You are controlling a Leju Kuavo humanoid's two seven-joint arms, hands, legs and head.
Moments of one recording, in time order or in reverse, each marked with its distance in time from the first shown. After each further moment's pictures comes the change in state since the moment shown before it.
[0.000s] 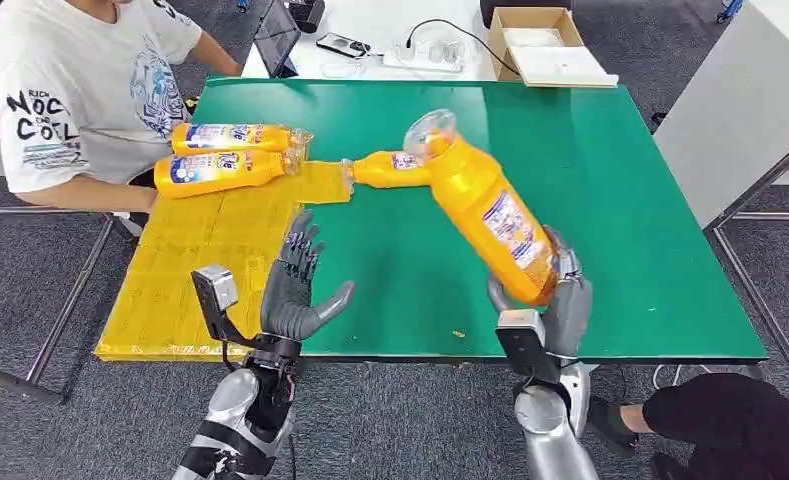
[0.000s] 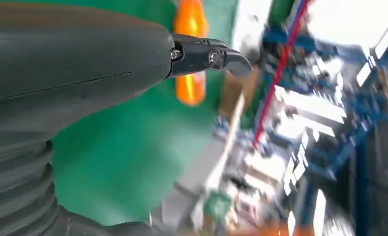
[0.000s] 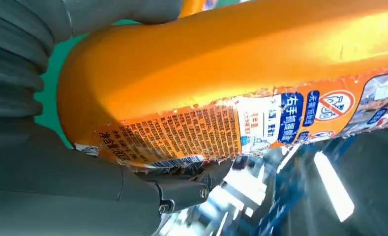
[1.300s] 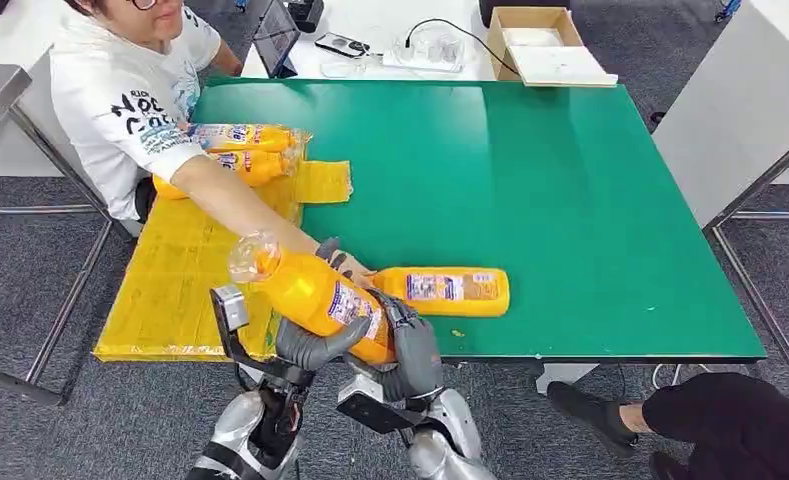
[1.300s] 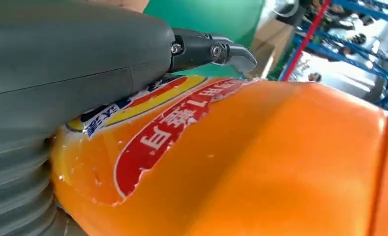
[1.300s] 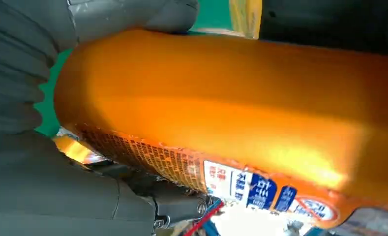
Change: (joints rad) left arm 0.053 0.029 -0.082 0.024 0.130 -0.068 0.062; right arm -0.081 0.095 0.412 0.498 0.125 -0.014 -0.006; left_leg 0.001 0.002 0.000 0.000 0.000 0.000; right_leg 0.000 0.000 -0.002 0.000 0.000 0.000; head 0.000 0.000
